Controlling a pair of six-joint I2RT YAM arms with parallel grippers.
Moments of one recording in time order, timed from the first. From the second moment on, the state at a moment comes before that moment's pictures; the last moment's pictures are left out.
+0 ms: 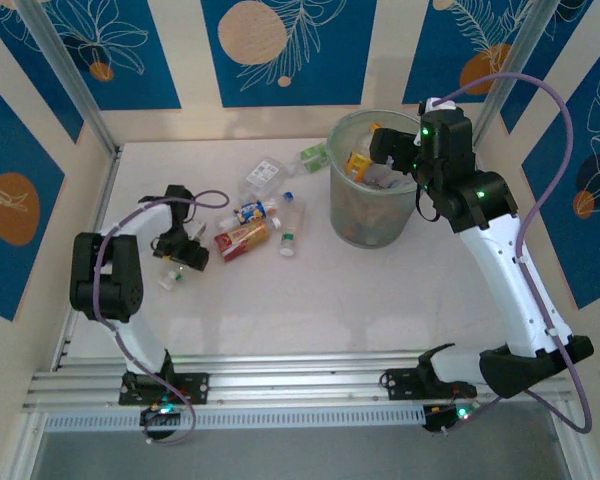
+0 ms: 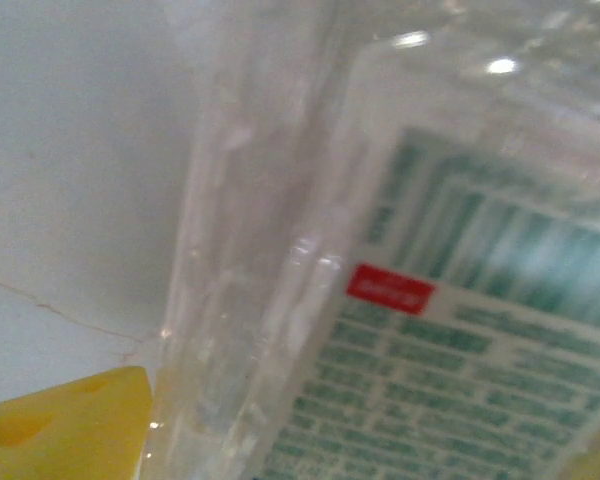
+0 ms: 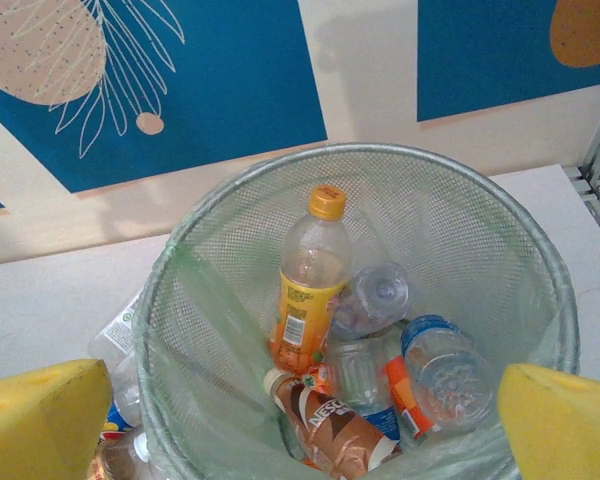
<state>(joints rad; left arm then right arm) -0.07 1.78 1.17 -0.91 -0.08 0.24 0.38 1.29 1.69 -0.85 0.29 0.37</state>
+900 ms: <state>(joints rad) -0.06 1.51 1.21 -0.90 0.00 0.17 0.41 1.29 1.65 -0.84 0.12 0.41</state>
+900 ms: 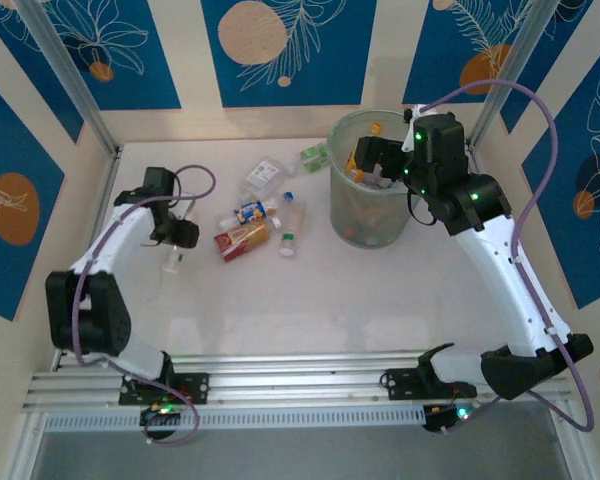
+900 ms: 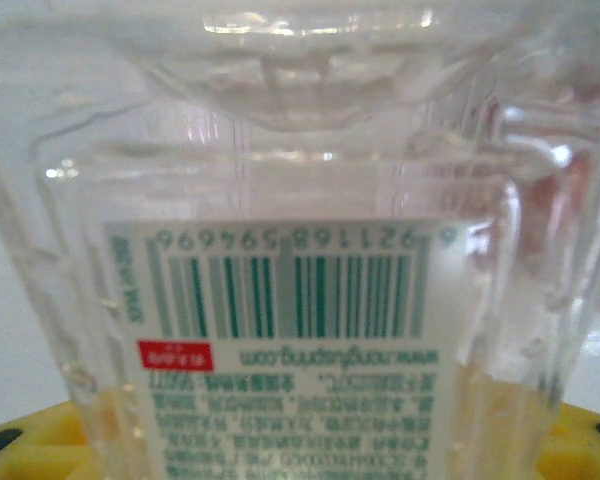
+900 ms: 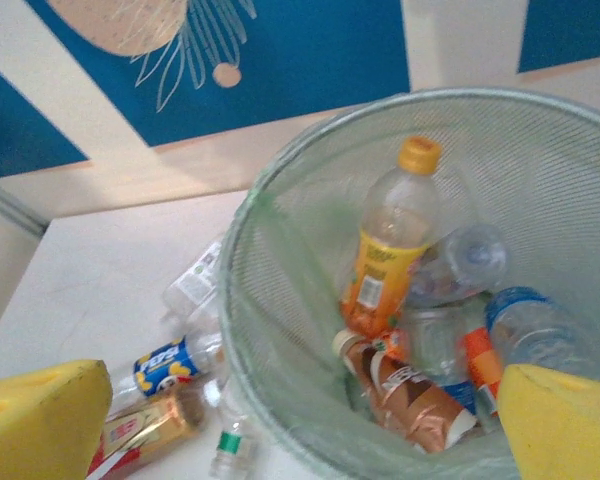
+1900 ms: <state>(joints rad) -0.64 1.26 1.13 -0.21 0.23 0.00 0.56 1.40 1.61 -0.79 -0.33 0.52</state>
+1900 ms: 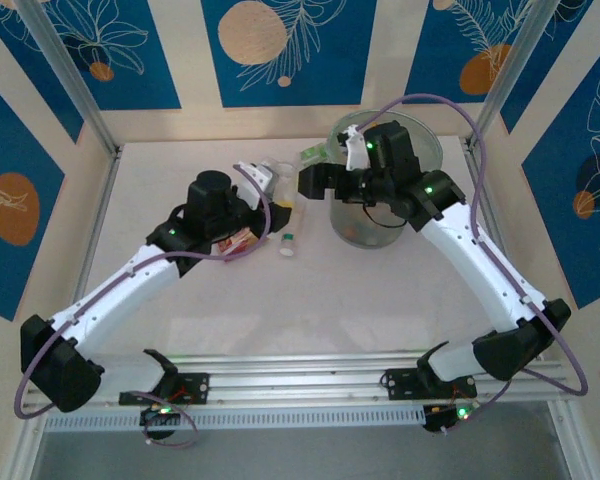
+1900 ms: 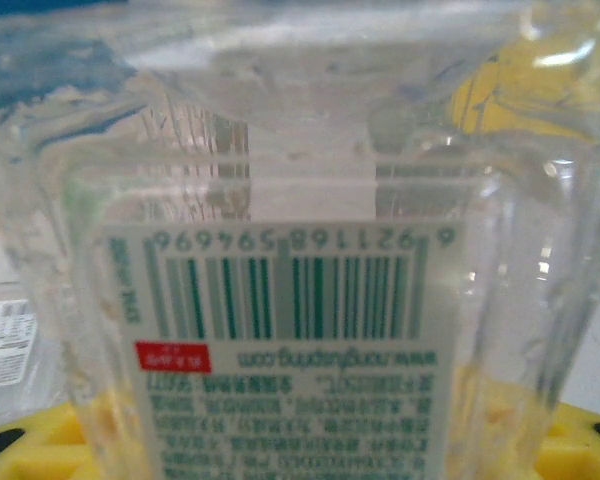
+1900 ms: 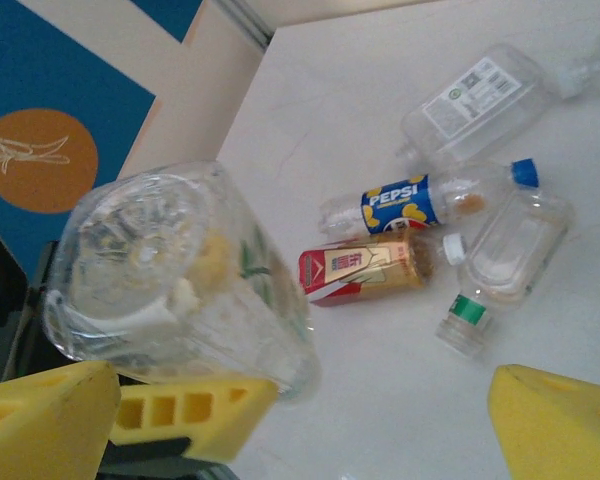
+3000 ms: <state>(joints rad) -0.64 1.30 1.13 -0.07 0.47 -0.09 0.61 1.41 1.58 -0.68 -0.41 0.46</state>
